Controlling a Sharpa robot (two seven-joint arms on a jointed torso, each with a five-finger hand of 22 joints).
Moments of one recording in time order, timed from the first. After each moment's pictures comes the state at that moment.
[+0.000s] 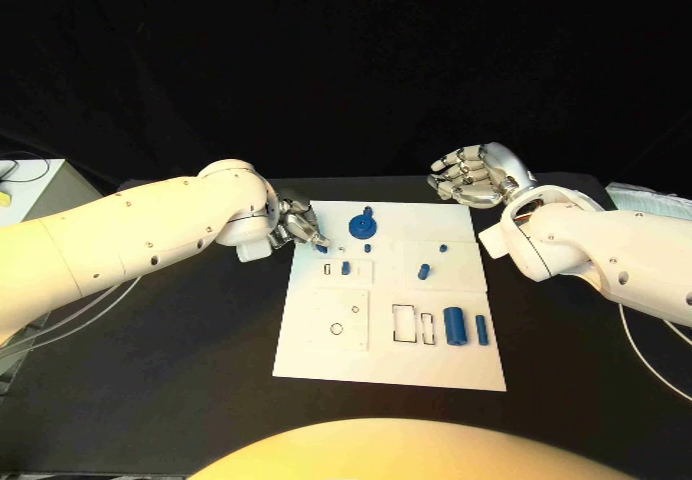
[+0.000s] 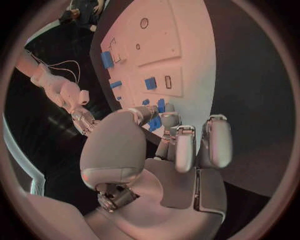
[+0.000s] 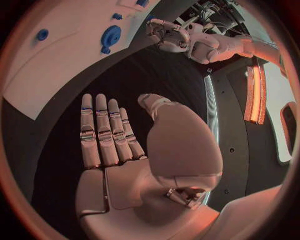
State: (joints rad) left arm 1.26 -0.65 -0.04 1.30 -0.97 0.20 -0.48; left_hand 1.19 -0.15 0.68 0.20 0.20 0.85 0.07 0.65 0.83 1.21 -0.01 1.17 0.83 1.47 -0.06 1.55 1.31 0.06 1.40 0.05 1.44 1.31; right arm 1.26 -0.82 -0.14 1.46 -0.73 -0.62 0.10; right_hand 1.27 -0.23 0.42 0.26 0.44 0.76 0.20 0.35 0.31 1.00 0.17 0.31 0.07 1.09 0.12 0.11 0.41 0.17 1.02 0.23 0.07 0.21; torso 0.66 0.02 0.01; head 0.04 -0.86
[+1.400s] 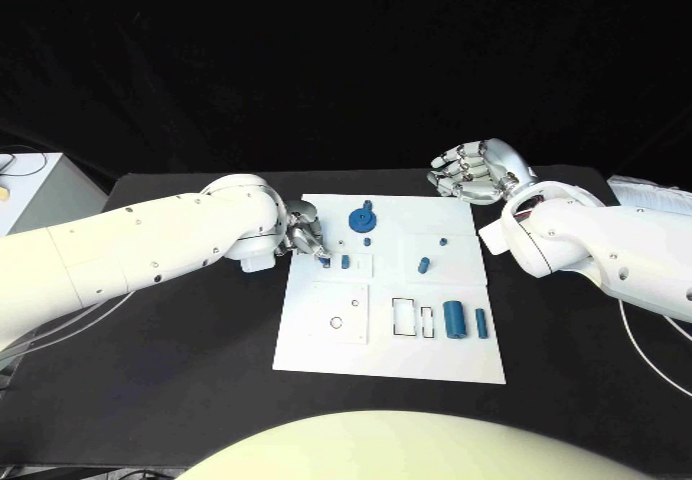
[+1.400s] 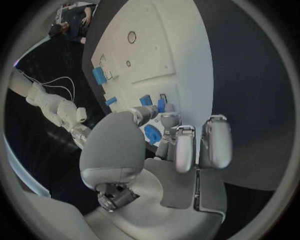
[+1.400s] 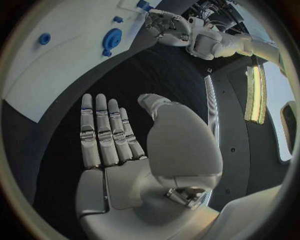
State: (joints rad) left arm 1.23 -0.66 -0.06 1.37 -1.09 0.18 -0.51; left_hand 1.18 -0.16 0.69 0.21 0.20 0.86 0.07 0.65 0.83 1.21 -0.01 1.17 0.83 1.47 -0.06 1.56 1.31 0.06 1.40 0.04 1.44 1.31; right arm 1.25 -0.82 -0.14 1.46 -0.72 -0.61 0.10; right_hand 1.27 -0.23 0.42 0.26 0.44 0.76 0.20 0.35 0.31 1.00 0.17 0.31 0.07 1.09 0.12 0.11 0.41 0.17 1.02 0.23 0.07 0.21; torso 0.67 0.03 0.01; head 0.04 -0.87
